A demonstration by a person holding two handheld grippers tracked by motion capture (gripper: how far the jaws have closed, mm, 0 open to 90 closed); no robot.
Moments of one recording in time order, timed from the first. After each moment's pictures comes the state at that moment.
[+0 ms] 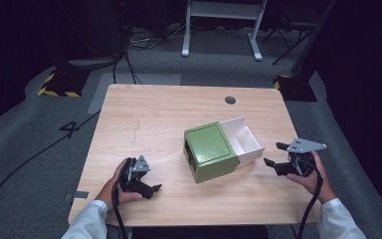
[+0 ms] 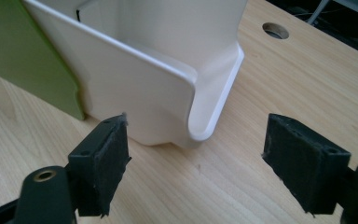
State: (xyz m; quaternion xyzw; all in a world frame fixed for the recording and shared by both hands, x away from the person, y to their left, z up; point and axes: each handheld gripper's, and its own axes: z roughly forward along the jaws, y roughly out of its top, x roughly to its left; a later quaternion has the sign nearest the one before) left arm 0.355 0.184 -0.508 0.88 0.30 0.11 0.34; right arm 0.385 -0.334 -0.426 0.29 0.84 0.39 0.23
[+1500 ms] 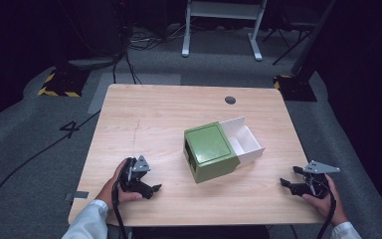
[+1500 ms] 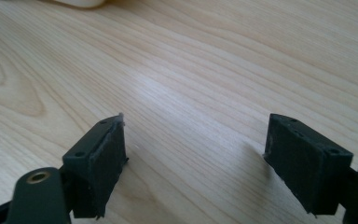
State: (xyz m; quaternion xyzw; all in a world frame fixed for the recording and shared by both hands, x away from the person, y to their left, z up) left arm 0.355 0.184 -0.508 0.88 0.30 0.11 0.34; right arm 0.356 -0.408 -0.505 0.40 0.82 0.36 0.20
